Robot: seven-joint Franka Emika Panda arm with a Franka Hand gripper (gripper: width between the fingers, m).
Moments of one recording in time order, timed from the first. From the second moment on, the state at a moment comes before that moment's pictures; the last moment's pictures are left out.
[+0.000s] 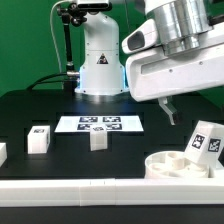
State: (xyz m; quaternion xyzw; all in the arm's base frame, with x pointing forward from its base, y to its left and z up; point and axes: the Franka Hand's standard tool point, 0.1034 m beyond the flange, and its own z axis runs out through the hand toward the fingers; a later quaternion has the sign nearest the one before) arm 0.638 0.112 0.106 -0.94 0.30 -0.07 0.14
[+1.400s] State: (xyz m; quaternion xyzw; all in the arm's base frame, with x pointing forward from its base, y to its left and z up) arm 0.637 0.121 0.106 -0.94 -0.31 -0.12 0.05
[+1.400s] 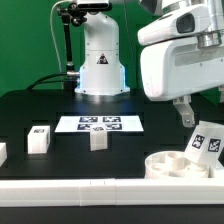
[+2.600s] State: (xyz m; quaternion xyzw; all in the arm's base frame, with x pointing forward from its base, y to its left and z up) arm 0.635 0.118 0.094 -0.67 -0.73 -0.10 -0.05
